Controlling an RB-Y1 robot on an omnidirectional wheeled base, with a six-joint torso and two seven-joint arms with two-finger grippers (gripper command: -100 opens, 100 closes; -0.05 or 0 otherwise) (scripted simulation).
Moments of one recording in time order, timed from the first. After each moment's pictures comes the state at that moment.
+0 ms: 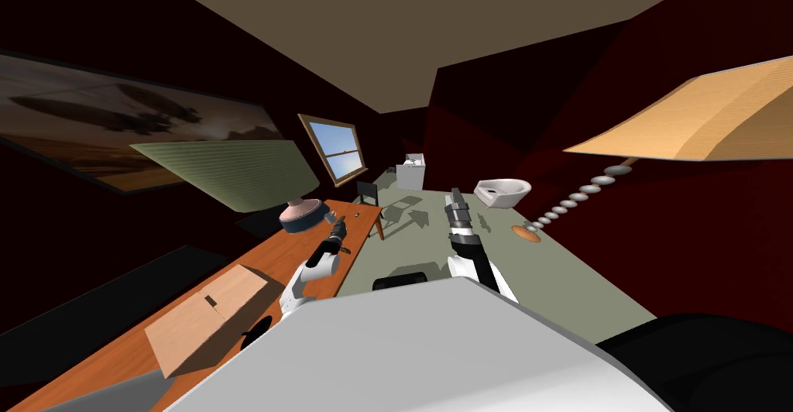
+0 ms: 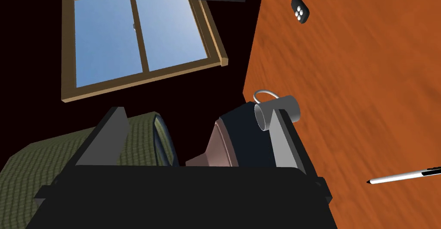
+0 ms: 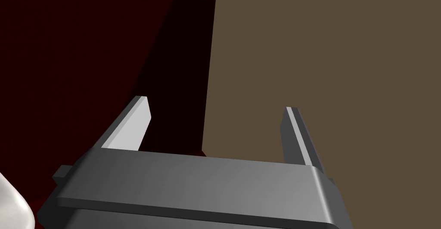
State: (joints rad) left arm 0.20 0.21 0.08 -1.77 0.08 0.28 0.00; right arm 0.54 0.03 0.02 -2.25 0.08 -0.44 0.09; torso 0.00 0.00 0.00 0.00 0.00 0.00
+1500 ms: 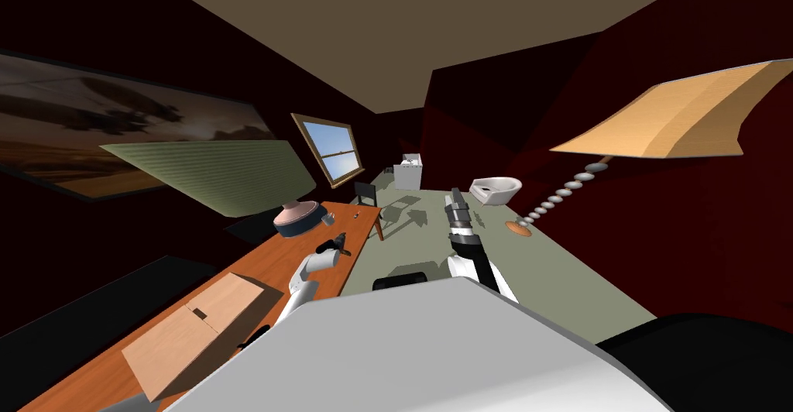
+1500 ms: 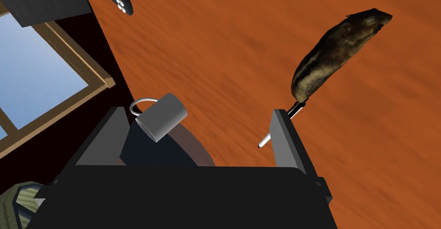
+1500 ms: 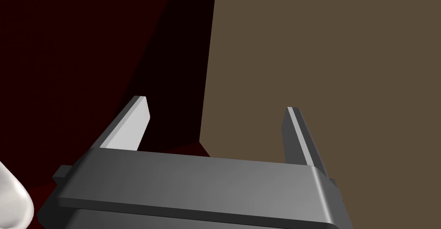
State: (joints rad) left arm 0.04 0.27 0.11 -1.45 0.09 0.68 -0.09; right arm 0.54 0.03 0.02 -2.25 0.08 -0.44 0.09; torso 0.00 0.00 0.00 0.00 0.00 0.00
